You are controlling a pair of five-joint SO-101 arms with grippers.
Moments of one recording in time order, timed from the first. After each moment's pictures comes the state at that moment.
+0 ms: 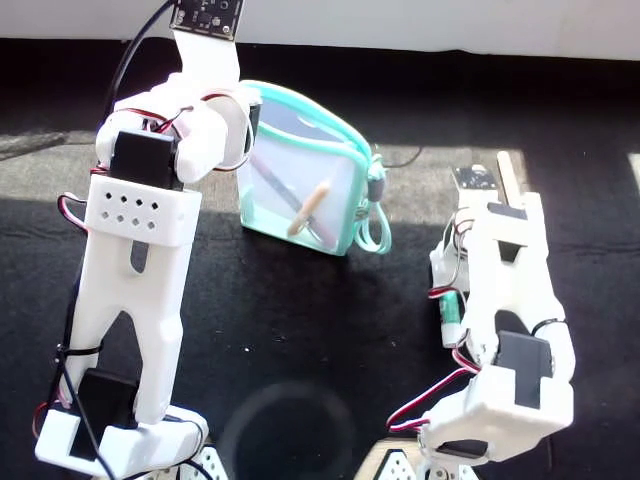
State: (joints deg) left arm 9.1 -7.3 -15.0 71.7 0.0; right arm 7.5 4.7 27.5 63.3 12.5
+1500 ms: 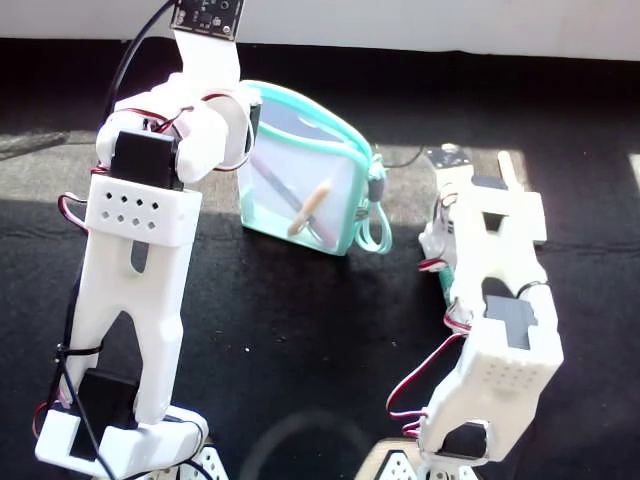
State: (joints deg) left arm 9.1 -7.3 -15.0 71.7 0.0; right arm 2.9 20.9 8.5 65.7 20.4
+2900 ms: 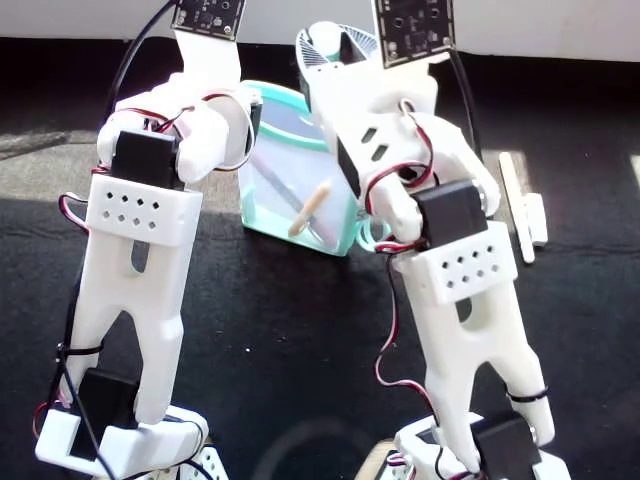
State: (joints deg) left arm 9.1 -7.3 -15.0 71.7 0.0; right arm -27.3 -16.9 -9.6 42.0 -0.2
